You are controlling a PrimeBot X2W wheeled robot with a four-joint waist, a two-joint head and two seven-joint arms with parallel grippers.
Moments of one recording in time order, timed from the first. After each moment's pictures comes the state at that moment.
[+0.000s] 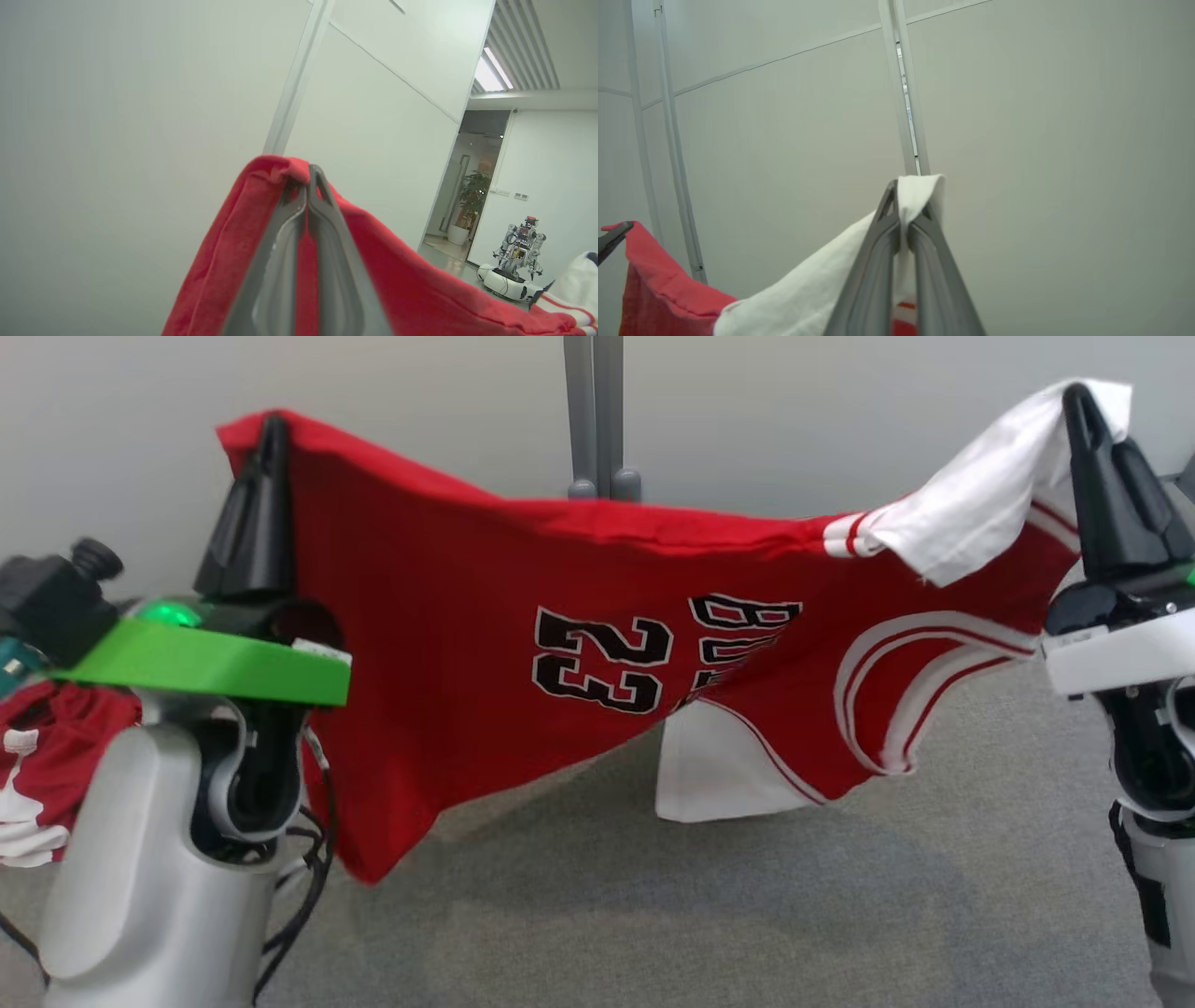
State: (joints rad) left arm -0.47 0.20 -0.23 0.04 -0.79 -0.04 -0.13; right arm -0.38 -0.26 0.00 -0.20 0.57 0.13 0.05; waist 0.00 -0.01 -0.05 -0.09
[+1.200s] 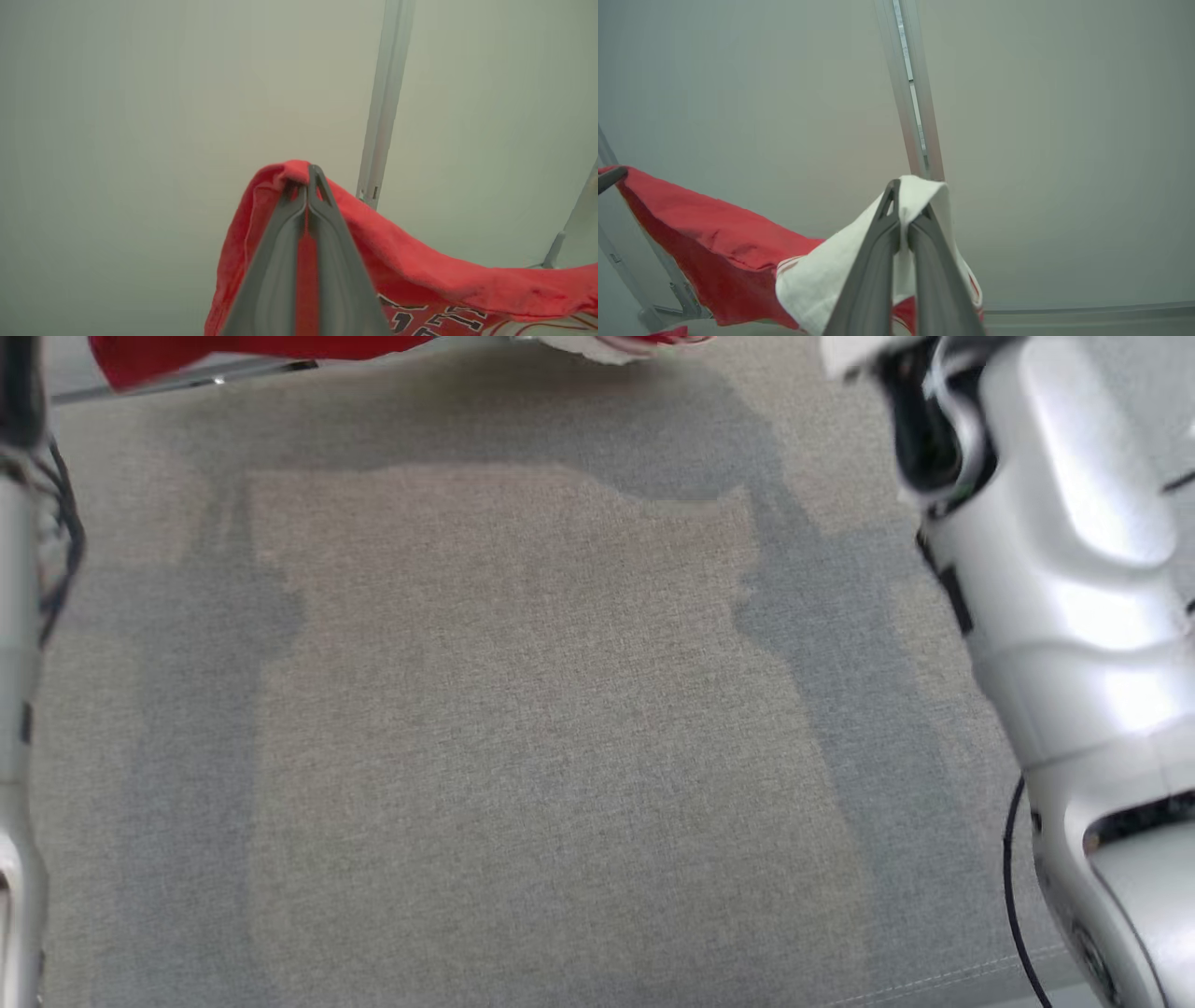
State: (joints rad) left arm -1.25 0.36 -0.31 0.67 -0.58 -0.07 -0.08; right arm -1.17 -0.07 0.23 0.64 0.50 0.13 -0.20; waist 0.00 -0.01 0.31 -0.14
